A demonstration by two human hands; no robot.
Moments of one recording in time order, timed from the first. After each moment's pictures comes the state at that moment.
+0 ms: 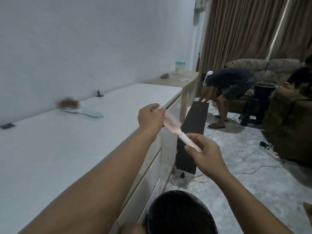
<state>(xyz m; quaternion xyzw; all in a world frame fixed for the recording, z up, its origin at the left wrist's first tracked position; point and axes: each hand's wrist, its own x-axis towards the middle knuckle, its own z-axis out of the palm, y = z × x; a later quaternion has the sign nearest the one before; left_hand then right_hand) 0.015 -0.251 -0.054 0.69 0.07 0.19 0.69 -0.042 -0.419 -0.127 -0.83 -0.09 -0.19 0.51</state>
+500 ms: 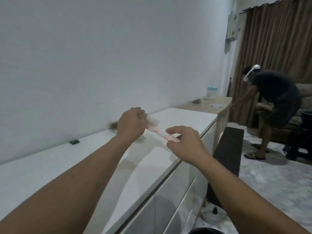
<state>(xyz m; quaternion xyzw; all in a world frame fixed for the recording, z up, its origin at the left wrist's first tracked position) -0.023 -0.076 0.014 0.87 0.06 0.36 0.33 -0.025 -0.258 -0.017 -0.86 -0.23 -0.16 0.43</state>
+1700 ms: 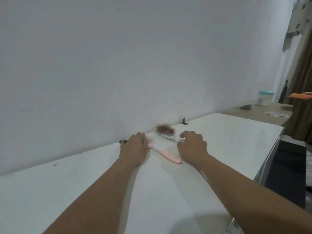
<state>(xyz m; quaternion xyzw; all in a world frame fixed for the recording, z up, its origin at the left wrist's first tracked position) -0.027 0.098 -0.066 0.93 0.19 0.26 0.16 0.054 -0.078 -0.045 -0.93 -0.20 -0.12 0.28</state>
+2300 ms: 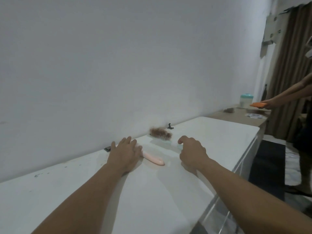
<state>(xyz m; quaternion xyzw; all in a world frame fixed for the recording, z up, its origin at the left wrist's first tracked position) -0.024 0.083 -0.063 0.96 0.15 0.22 0.04 0.050 -0.136 -0.036 -0.95 -0.20 -0.11 0.21</state>
